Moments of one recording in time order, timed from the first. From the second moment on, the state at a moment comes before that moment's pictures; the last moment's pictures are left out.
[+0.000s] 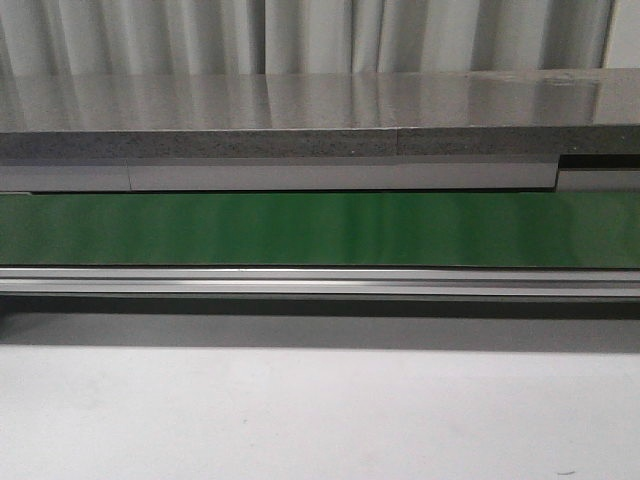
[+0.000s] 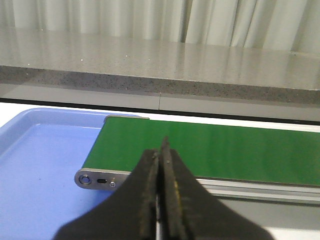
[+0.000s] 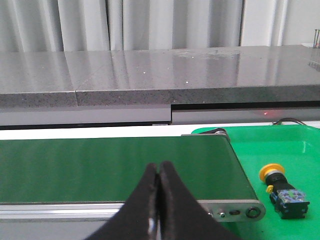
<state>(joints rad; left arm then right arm) -0.06 -0.01 0.00 -0.07 0.12 -0.02 -0.05 -0.01 0.03 -0.02 0.03 0.10</state>
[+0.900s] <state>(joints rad) -0.06 -0.01 0.00 -0.07 0.12 -0.02 -0.05 -0.01 -0.02 -0.02 0.06 0.10</state>
